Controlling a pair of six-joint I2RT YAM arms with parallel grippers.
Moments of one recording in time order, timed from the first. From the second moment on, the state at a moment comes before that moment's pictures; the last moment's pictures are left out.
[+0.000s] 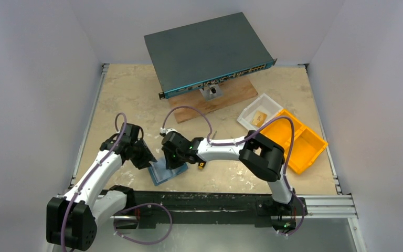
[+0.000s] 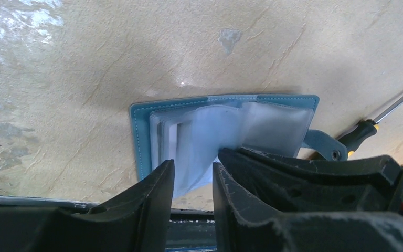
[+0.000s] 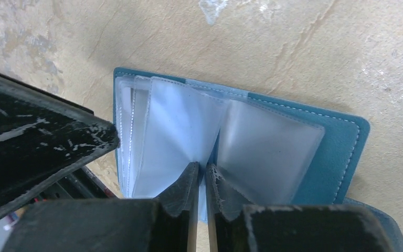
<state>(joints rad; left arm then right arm) -0.20 0.98 0.59 -0.80 0.12 -0.84 1.16 2.03 1.35 -0.21 0.00 0.68</state>
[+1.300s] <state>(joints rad) -0.27 1.15 0.52 -0.59 0.21 -0.84 1.06 2.02 1.21 -0.02 -0.23 0.78</state>
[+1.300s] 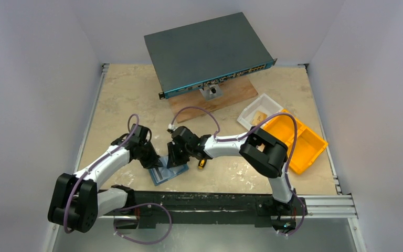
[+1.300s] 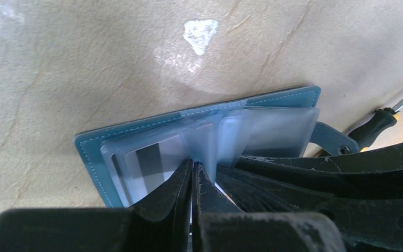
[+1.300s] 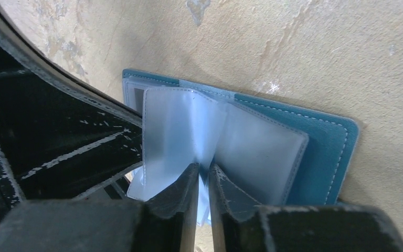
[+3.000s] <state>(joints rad) -0.41 1.28 0.62 -0.44 0.40 -0.93 1.05 1.69 1.15 -0.21 0.02 0.75</state>
